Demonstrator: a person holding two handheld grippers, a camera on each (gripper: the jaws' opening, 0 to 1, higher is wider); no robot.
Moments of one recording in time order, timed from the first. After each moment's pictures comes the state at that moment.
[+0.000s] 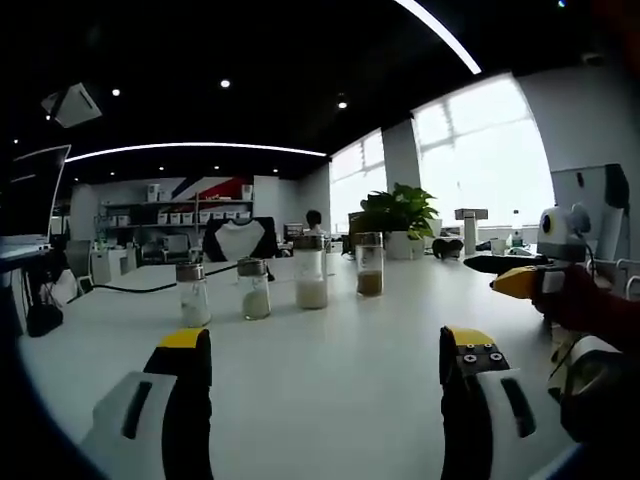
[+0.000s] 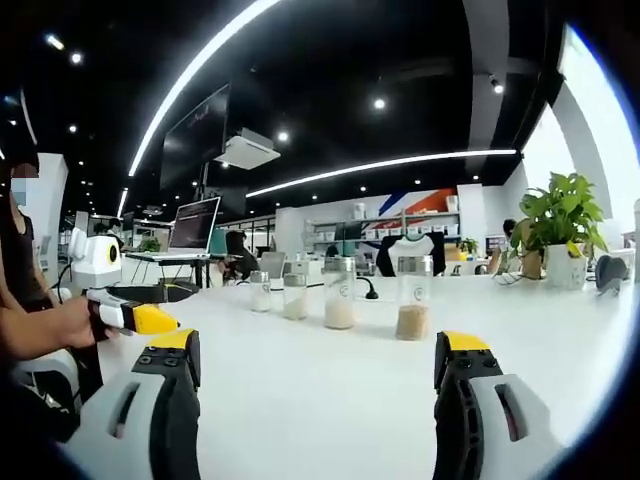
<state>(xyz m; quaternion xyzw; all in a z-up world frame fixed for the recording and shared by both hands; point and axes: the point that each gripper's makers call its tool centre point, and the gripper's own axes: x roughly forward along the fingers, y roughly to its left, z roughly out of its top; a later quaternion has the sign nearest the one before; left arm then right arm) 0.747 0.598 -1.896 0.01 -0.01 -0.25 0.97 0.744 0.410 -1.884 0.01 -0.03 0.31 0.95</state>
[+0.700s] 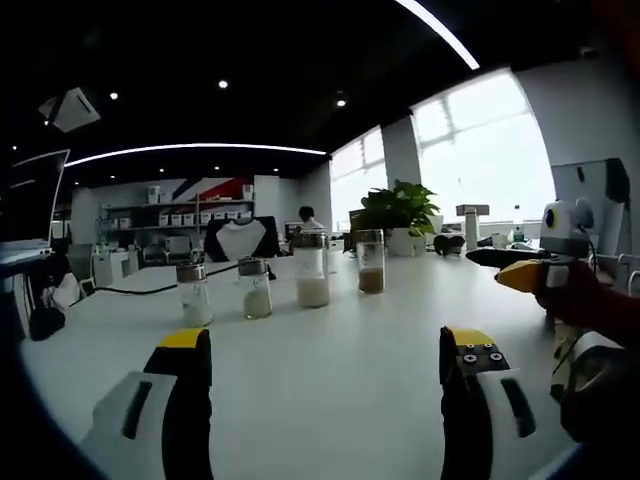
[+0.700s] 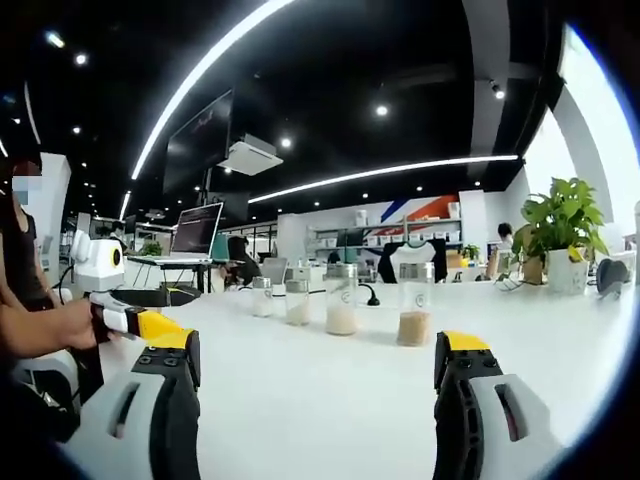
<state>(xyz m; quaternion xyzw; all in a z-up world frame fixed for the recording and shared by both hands) 0.749 0.599 -1.898 0.02 0.00 -0.25 0.97 0.743 0.410 -1.880 0.01 -0.05 0.31 0.95</state>
